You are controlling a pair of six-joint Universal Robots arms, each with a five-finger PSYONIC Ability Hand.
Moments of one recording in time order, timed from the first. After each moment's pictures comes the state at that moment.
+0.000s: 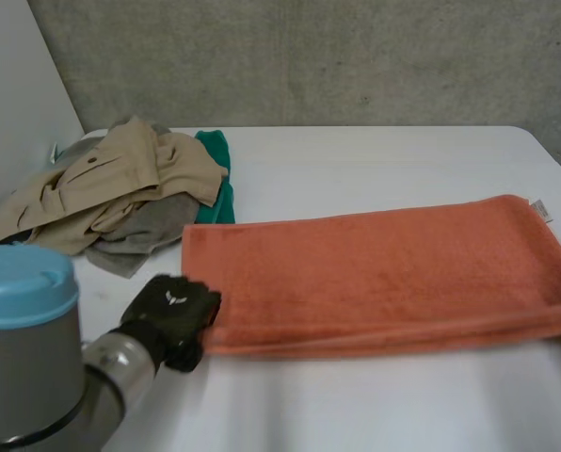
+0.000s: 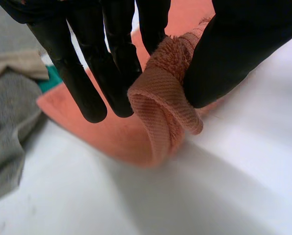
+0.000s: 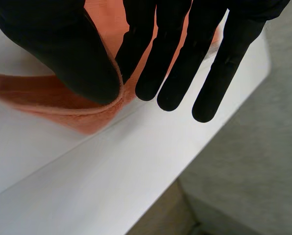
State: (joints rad) left arm 4.14 -1.78 -1.84 3.13 -1.60 3.47; right arm 1.30 -1.31 1.64 0.27 1.32 1.84; left_hand 1.14 1.20 1.20 1.20 0.98; right_hand 1.14 1.19 1.20 1.20 0.99
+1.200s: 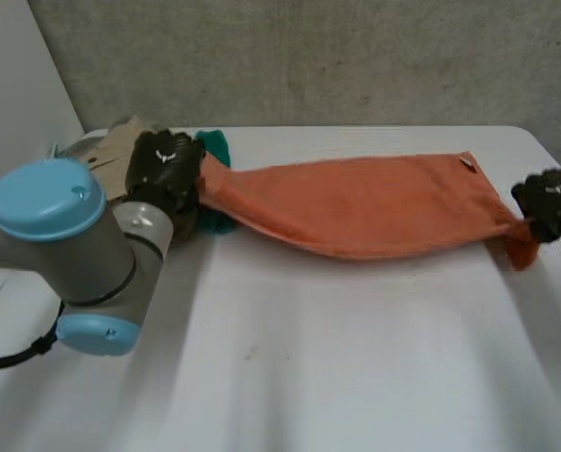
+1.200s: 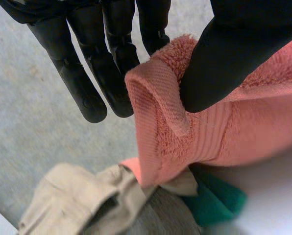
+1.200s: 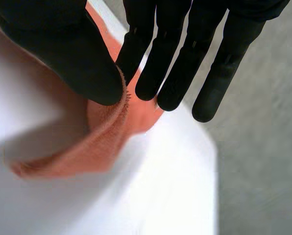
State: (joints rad) left arm 4.21 -2.02 -1.48 3.54 -1.69 3.47; right arm 1.46 -1.04 1.51 -0.25 1.21 2.47; left_hand 1.14 1.20 1.20 1.20 0.98; right_hand 1.14 1.19 1.20 1.20 1.00
